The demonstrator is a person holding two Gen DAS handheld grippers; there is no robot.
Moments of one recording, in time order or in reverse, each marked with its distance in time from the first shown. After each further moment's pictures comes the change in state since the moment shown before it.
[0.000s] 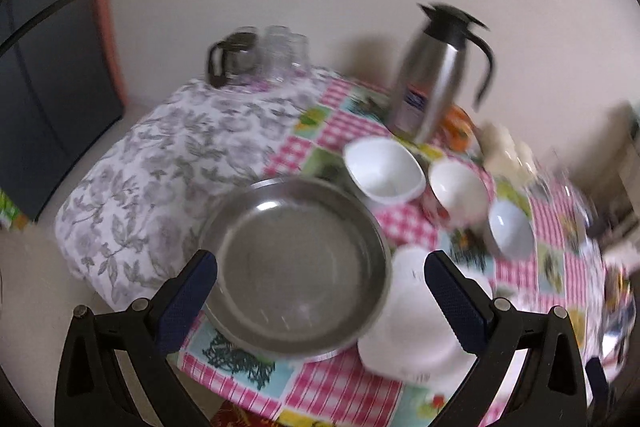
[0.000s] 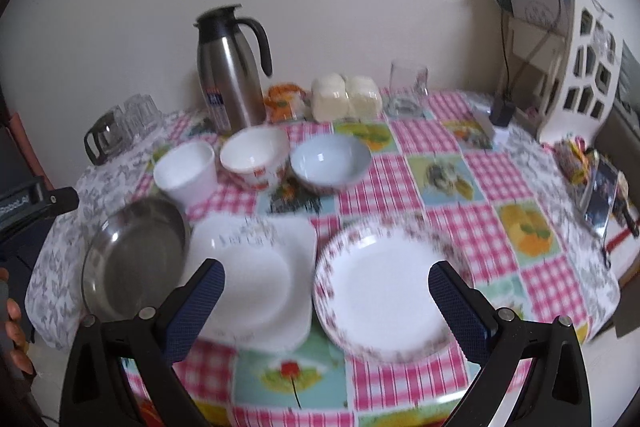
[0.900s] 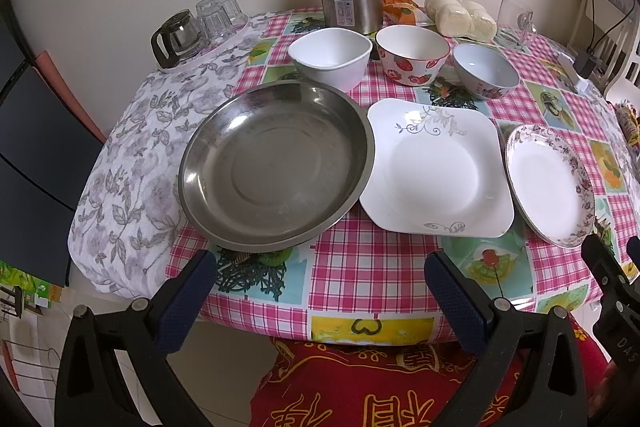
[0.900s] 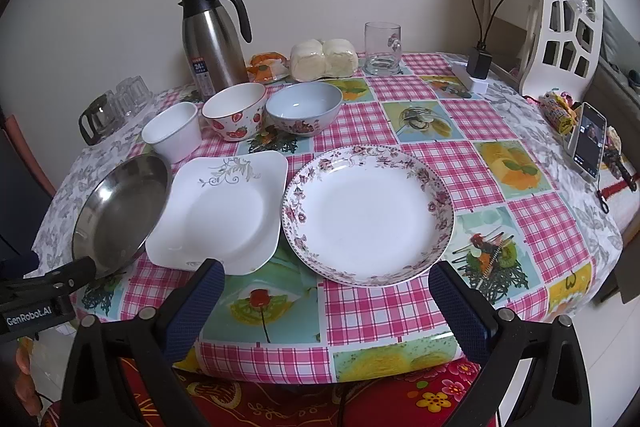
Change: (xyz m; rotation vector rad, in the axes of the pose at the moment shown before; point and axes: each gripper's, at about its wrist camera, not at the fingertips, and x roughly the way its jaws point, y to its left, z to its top) left arm -0.004 -0.023 -0.111 0.408 0.160 0.025; right arm -0.009 -0.032 -0.078 0.063 0.068 -0.004
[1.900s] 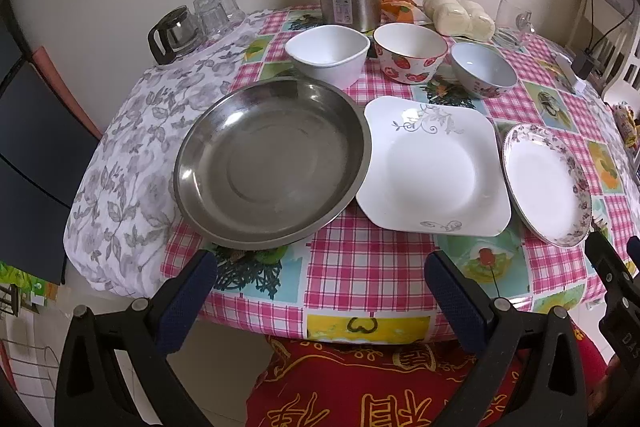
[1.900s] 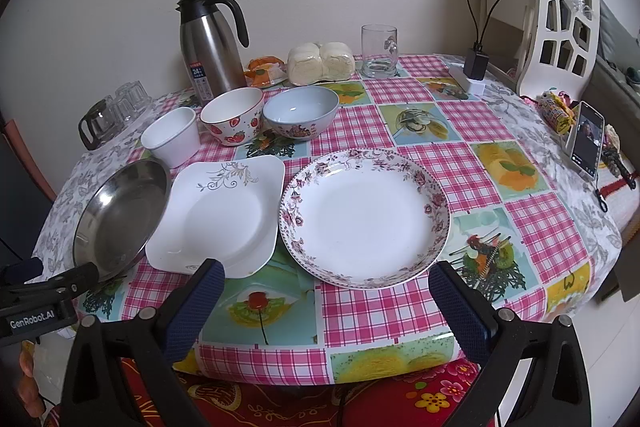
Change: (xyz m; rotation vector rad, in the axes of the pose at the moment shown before) left arm 0.002 0.002 -0.001 -0.008 0.006 -0.017; right arm -0.003 -0.004 0.004 0.007 -0.005 0.001
